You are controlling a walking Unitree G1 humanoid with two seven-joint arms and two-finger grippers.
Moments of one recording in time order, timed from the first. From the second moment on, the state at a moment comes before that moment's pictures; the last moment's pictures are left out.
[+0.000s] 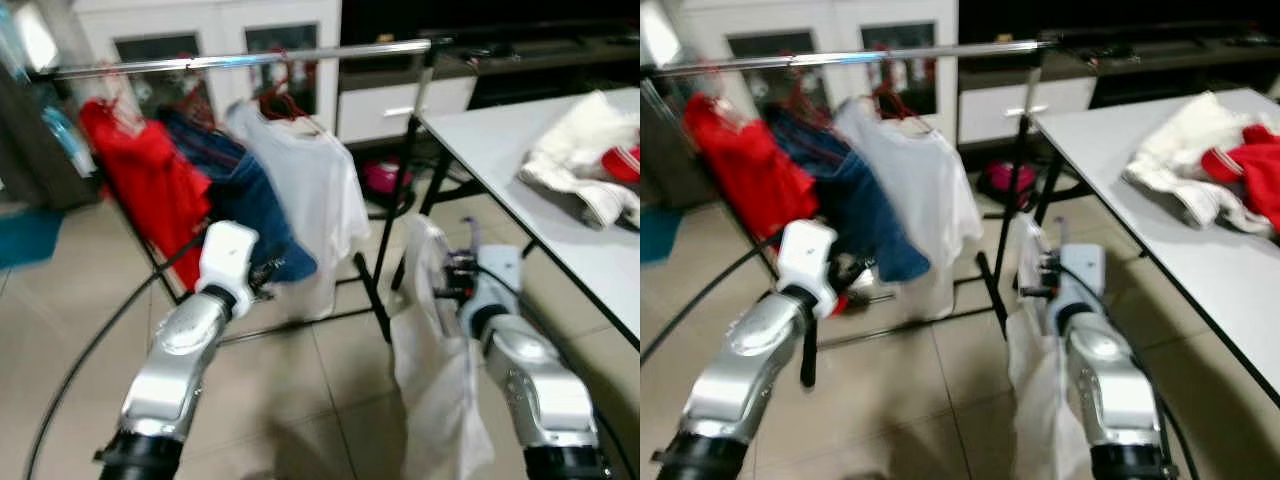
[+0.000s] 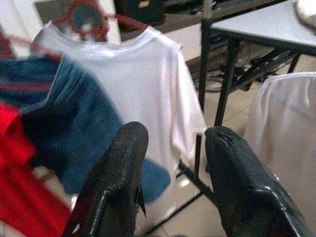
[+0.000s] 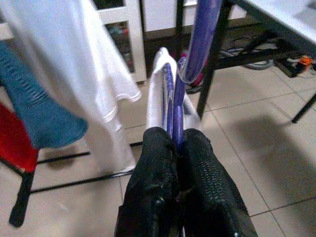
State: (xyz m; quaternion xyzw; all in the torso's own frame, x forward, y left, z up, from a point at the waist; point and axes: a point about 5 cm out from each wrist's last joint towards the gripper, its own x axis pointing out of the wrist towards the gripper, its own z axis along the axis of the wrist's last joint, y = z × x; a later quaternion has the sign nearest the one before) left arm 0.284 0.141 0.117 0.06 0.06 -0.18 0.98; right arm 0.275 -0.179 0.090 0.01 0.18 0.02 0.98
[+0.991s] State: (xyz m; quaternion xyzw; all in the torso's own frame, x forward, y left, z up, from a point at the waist) left arm 0.285 0.137 0.117 0.06 0.05 -0.19 0.98; right arm 0.274 -0.182 0.092 0.00 0.17 0.01 0.99
